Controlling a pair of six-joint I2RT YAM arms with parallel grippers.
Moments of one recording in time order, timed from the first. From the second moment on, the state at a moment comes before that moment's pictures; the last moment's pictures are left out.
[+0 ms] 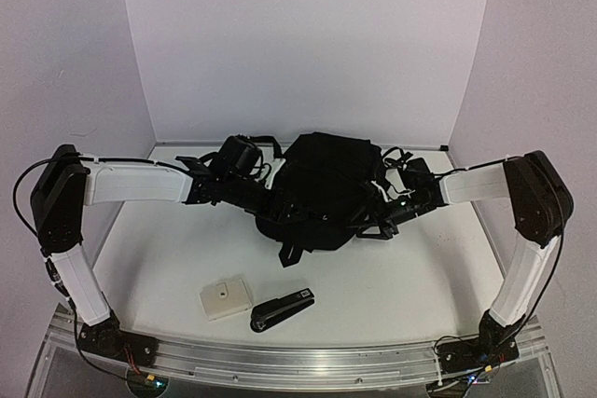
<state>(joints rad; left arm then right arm) -0.82 1.76 1.23 -0.17 0.41 -0.36 0.37 1.84 1.04 -0.24 -0.97 0.33</state>
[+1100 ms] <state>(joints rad) -0.85 1.73 1.18 0.04 0.52 -0.48 0.37 1.86 1.05 -0.20 -0.94 0.36</state>
